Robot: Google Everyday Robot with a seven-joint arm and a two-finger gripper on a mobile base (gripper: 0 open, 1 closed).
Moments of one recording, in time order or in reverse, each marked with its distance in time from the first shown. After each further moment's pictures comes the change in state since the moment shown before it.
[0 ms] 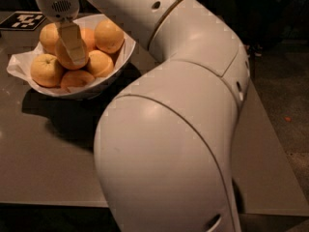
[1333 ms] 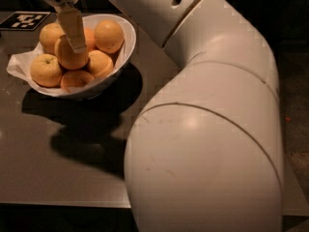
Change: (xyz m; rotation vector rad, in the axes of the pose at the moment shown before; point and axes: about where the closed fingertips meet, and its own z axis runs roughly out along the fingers) arm 0.008 0.004 -0.044 0.099 0.010 0.018
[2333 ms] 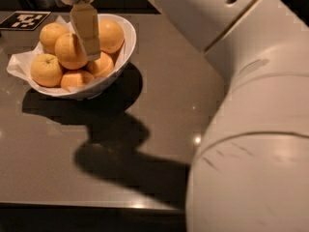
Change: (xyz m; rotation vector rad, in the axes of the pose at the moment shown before) arm 0.024 0.042 -0.030 -0.003 -0.052 0.050
